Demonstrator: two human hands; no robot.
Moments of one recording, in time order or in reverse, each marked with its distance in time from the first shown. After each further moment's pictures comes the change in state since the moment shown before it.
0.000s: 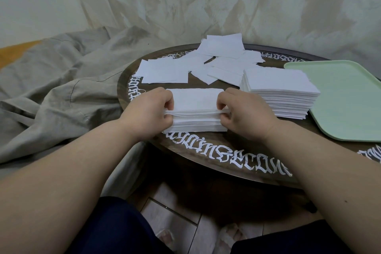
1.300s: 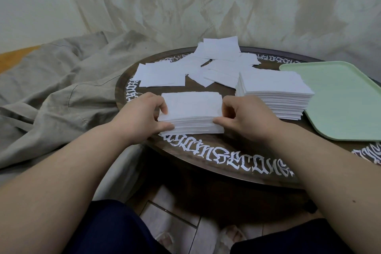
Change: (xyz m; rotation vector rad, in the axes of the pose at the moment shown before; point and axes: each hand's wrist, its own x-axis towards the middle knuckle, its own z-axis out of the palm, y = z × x) left_hand -0.004 -0.005 -0.005 -0.050 -0.058 -0.090; right_hand -0.010 0.006 -0.007 0.232 -0.020 0.120
